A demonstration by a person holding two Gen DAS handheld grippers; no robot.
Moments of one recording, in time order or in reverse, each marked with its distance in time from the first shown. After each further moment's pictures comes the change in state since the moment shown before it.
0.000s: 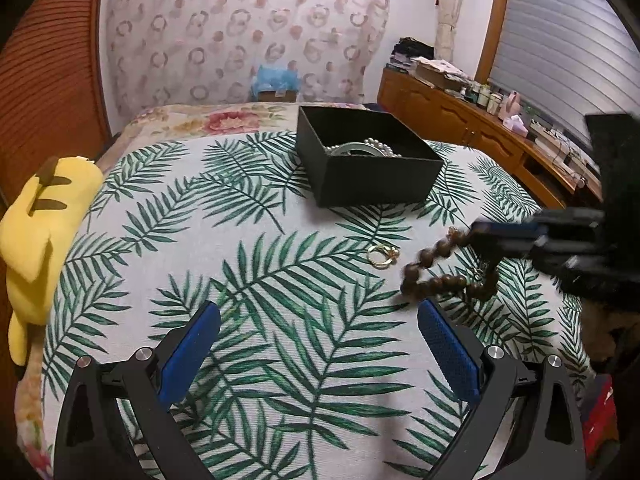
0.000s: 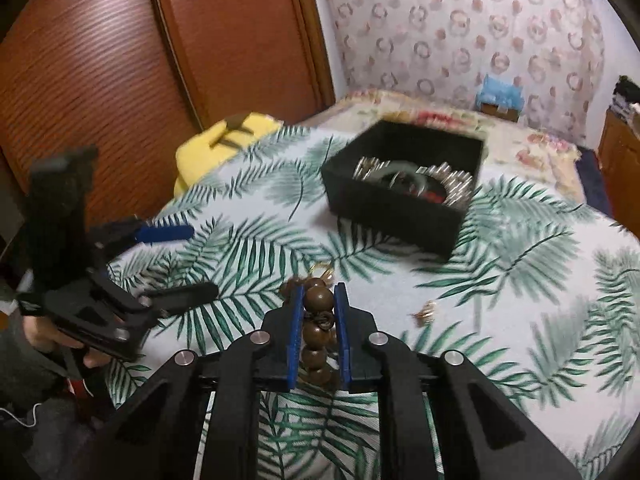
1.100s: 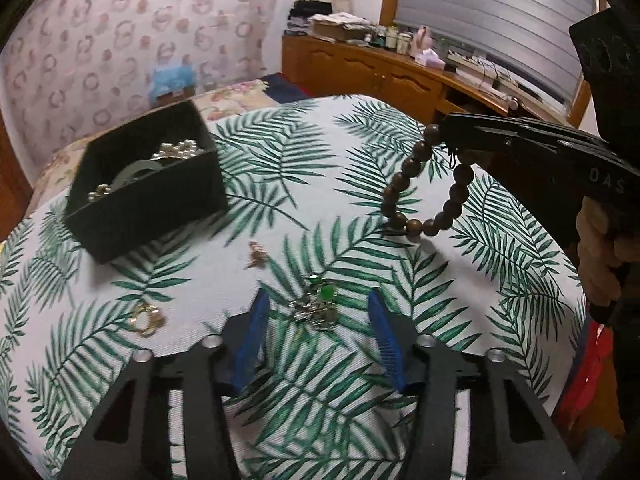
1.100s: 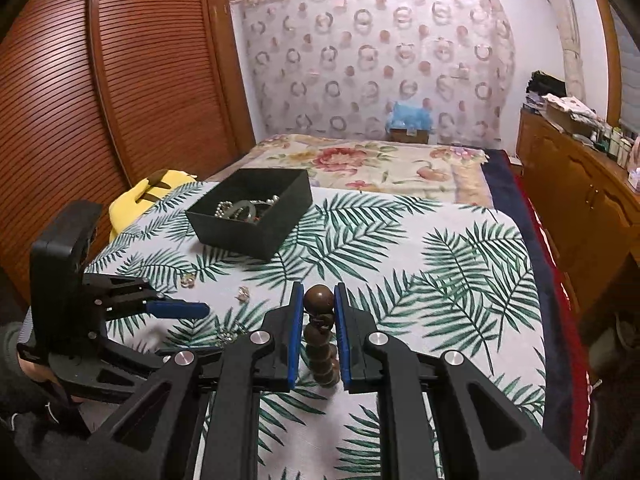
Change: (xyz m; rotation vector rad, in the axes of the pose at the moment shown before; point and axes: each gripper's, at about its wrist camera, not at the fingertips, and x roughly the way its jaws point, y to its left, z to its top) left arm 0.060 -0.148 0.020 0.277 0.121 -0.187; right arm -0.096 -0.101 -0.043 0.127 -0.145 -0.238
